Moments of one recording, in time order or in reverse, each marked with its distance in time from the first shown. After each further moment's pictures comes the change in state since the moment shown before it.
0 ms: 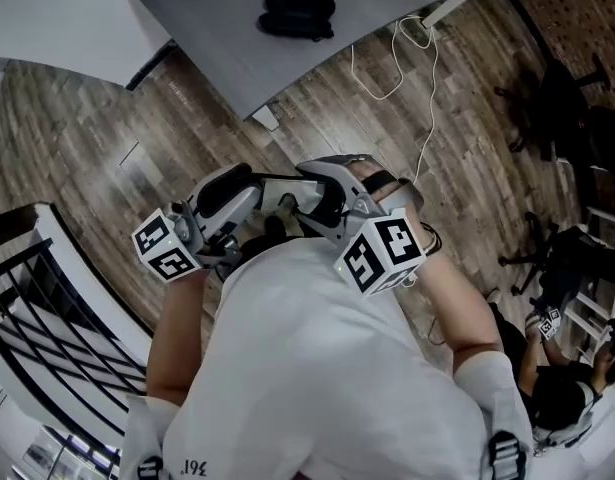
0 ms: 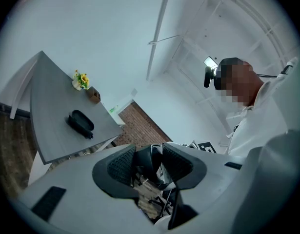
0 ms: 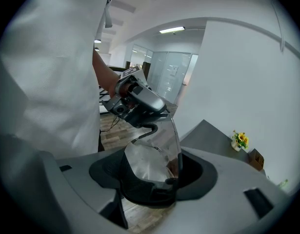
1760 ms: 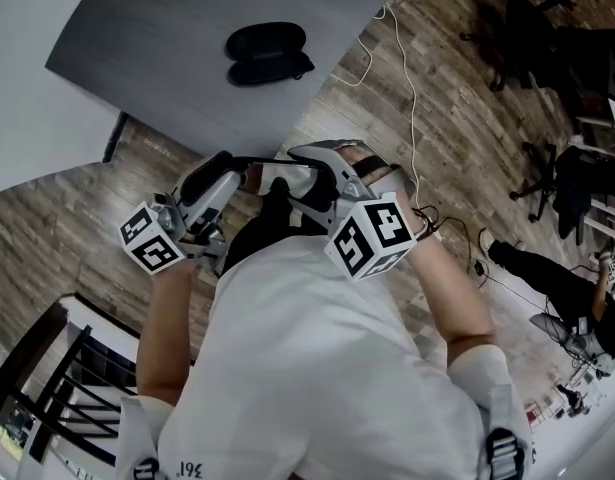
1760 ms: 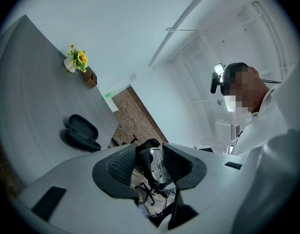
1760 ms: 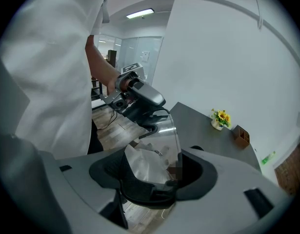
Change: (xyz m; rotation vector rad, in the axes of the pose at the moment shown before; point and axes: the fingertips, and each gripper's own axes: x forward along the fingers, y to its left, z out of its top) left arm 0.046 0.135 0.104 -0.122 0.206 -0.179; right arm 0.074 -0.135 -0.007 0.239 0.143 -0.202
